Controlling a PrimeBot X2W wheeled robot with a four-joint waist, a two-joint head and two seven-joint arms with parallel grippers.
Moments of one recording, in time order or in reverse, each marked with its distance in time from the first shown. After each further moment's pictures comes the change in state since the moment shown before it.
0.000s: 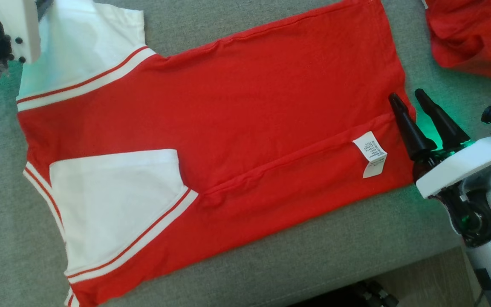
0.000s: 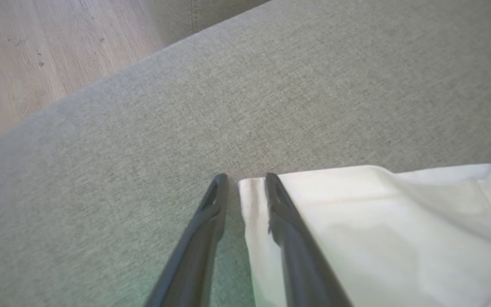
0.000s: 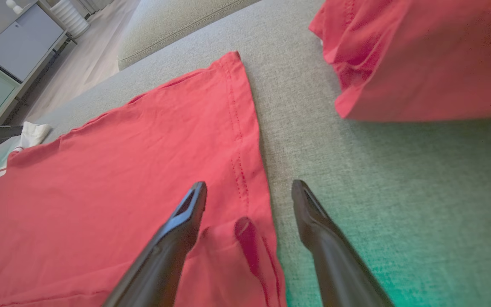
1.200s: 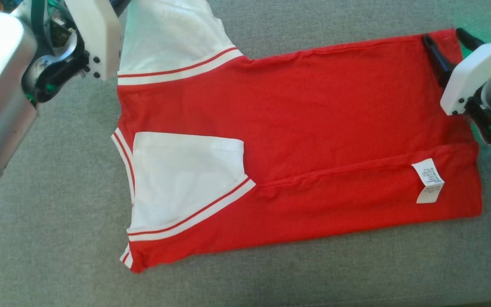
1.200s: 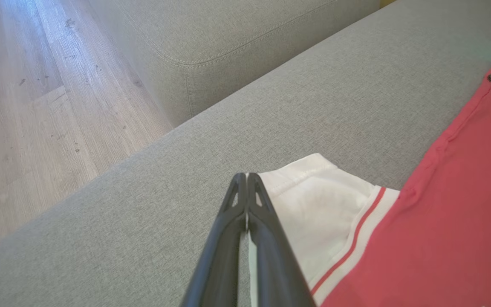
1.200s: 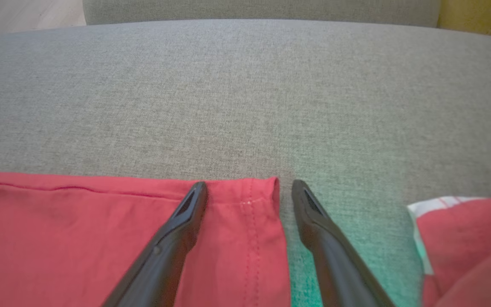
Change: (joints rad) left arm 0.019 -0.057 -0.076 -0.235 0.030 -0.060 -0.178; right arm -0.491 -0.025 0.056 0.544 -0.285 0.000 0.180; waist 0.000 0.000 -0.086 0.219
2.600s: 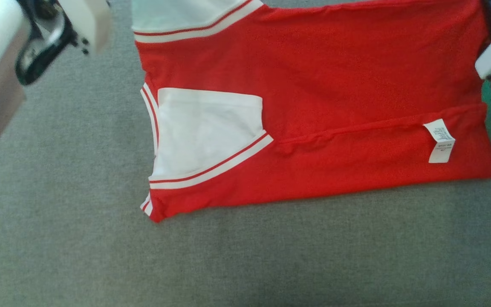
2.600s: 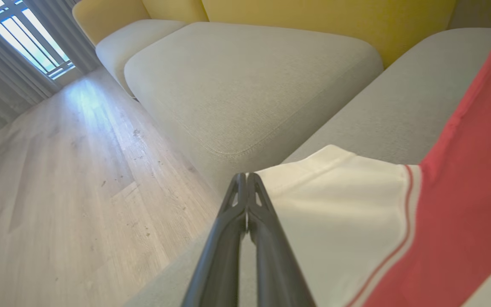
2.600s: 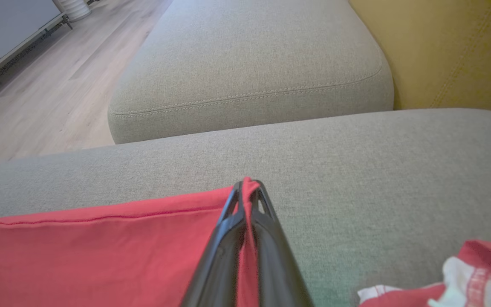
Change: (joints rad) left arm -0.116 0.009 -0.112 0.071 0.143 -0.009 -0.330; right arm -0.082 -0.011 -0.099 0.042 0.101 0.000 -0.060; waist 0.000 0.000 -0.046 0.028
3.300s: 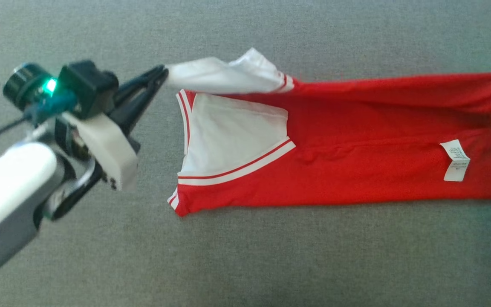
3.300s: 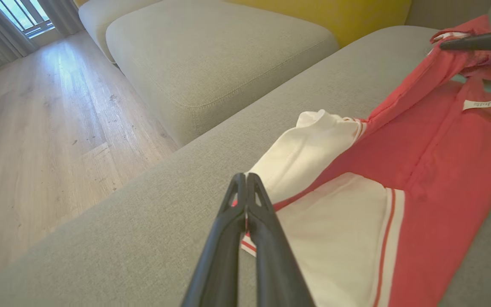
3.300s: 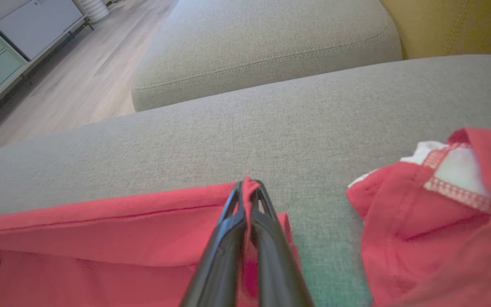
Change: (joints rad) left arm 0.365 0.238 -0.045 -0.568 -0.088 0.229 0.014; right arm 0.404 -0.130 -0.075 -0.256 0.167 0.000 -0.022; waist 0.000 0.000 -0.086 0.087
